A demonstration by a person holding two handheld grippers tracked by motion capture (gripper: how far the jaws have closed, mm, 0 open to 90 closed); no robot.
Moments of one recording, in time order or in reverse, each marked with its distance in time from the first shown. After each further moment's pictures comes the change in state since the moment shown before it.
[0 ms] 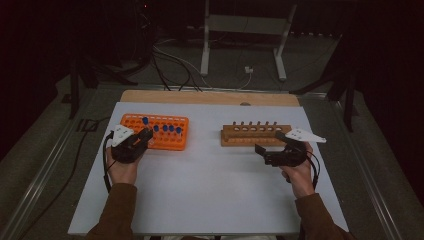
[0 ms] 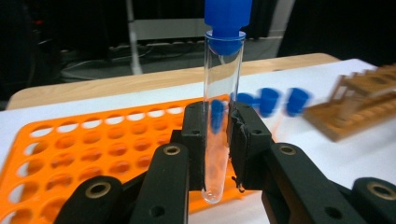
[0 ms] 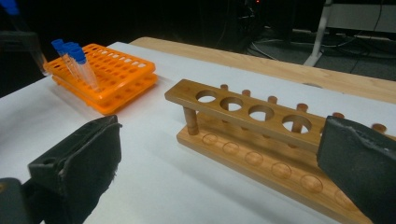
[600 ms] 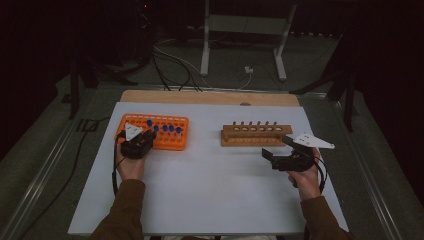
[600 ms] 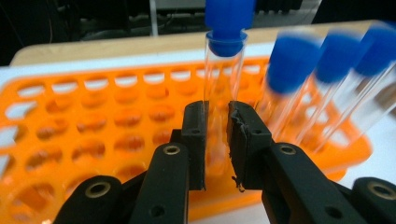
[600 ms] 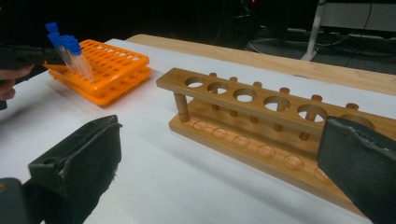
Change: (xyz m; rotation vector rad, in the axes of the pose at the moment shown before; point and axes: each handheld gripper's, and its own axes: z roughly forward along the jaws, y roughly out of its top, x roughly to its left) left arm 0.007 -0.028 0.043 0.108 0.057 -0.029; right arm -0.009 -0.013 -0.017 -0.004 -0.010 0.002
